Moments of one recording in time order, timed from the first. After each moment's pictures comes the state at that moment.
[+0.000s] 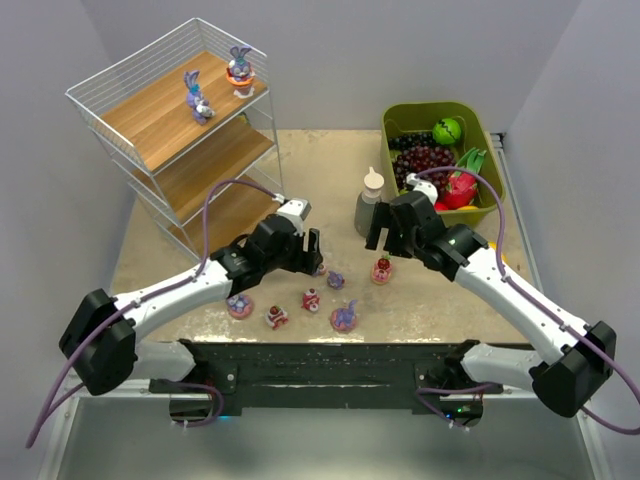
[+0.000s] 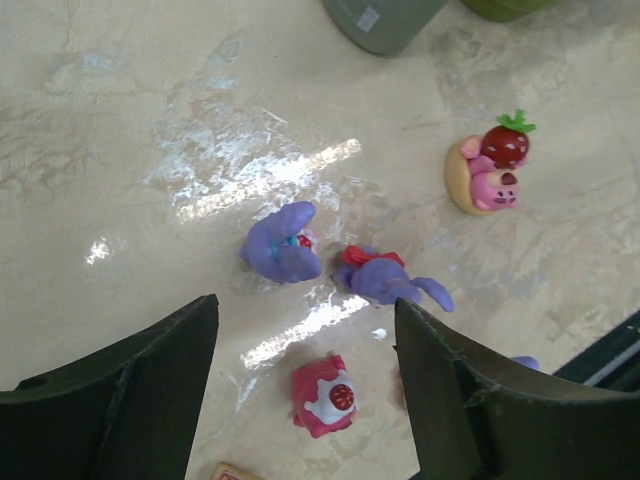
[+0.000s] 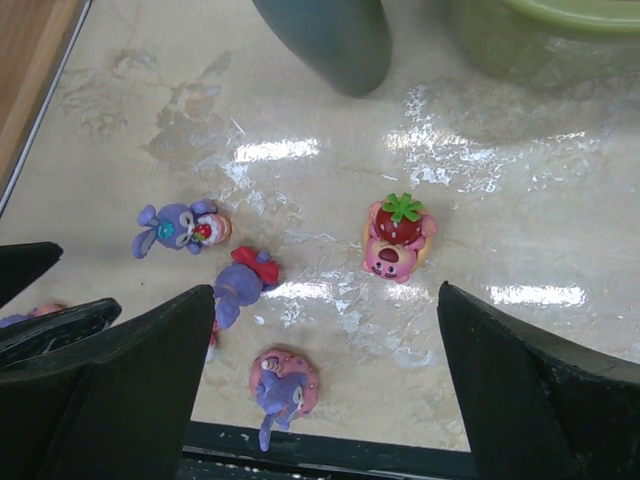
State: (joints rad) left arm -0.77 1.28 0.82 -0.16 -0.09 -0.44; right arm 0.64 1.17 1.07 -0.72 0.31 0.70
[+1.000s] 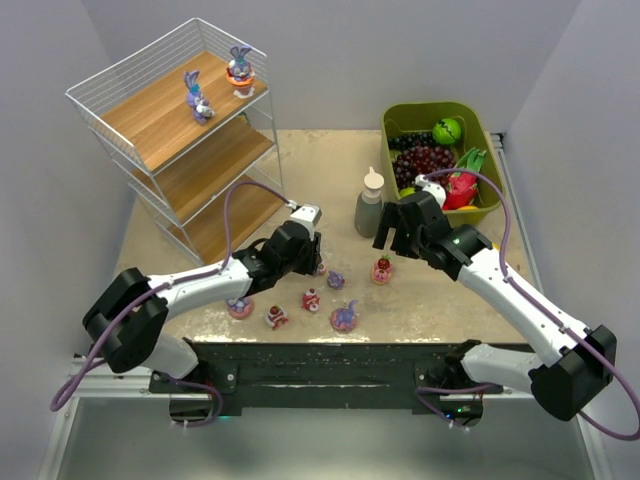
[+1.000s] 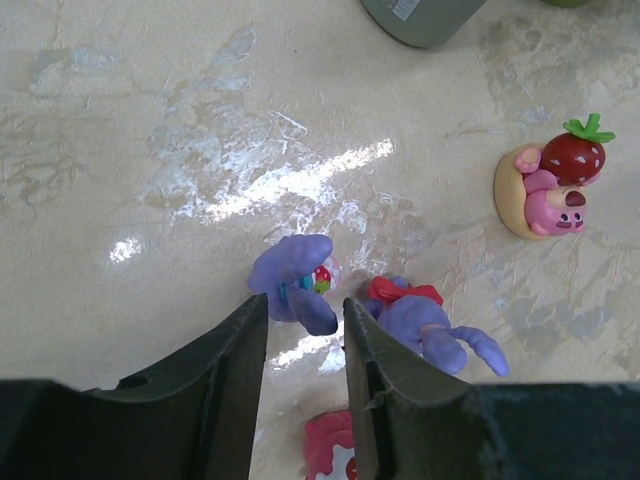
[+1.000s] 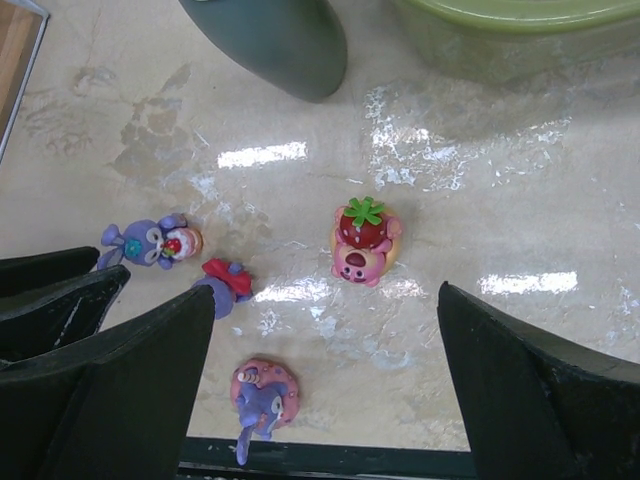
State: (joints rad) left arm -0.82 1.45 0.80 -0.01 -0.20 -0.43; right arm 0.58 1.16 1.04 -0.73 0.31 0.70
